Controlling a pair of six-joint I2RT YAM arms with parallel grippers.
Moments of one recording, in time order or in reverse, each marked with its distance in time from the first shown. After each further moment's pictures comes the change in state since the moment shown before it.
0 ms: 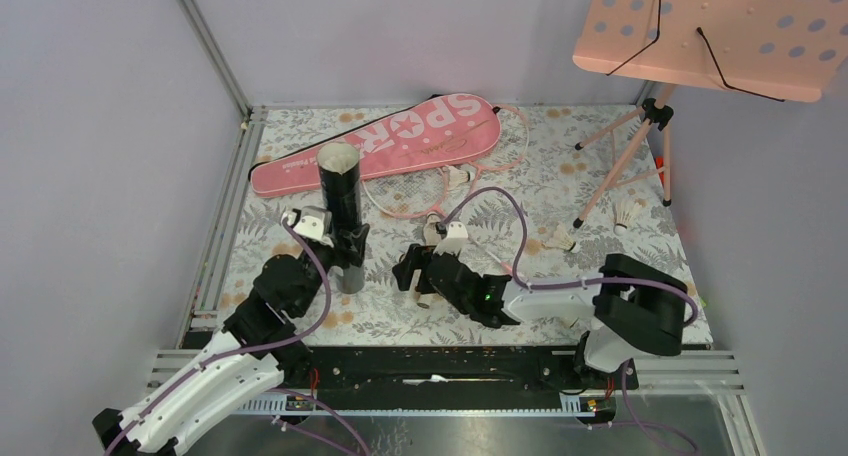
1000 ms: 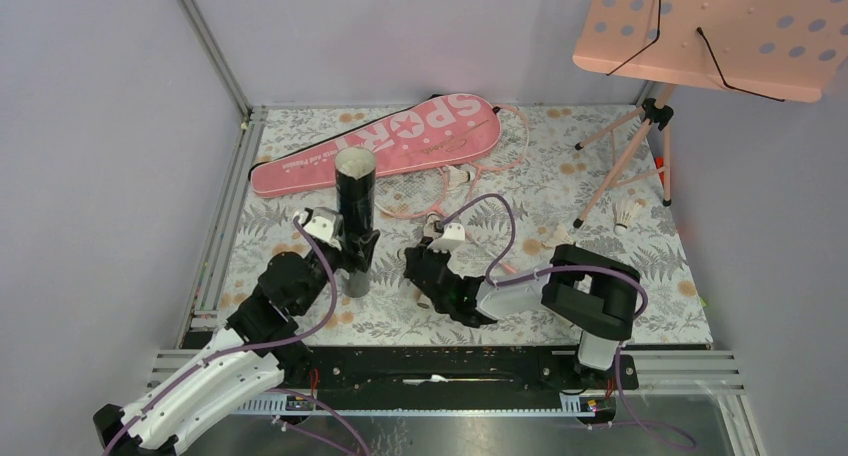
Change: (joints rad) left arm 0.000 0.032 0.000 0.003 0.112 0.001; right arm 0.007 0.277 0.085 0.215 0.350 0.051
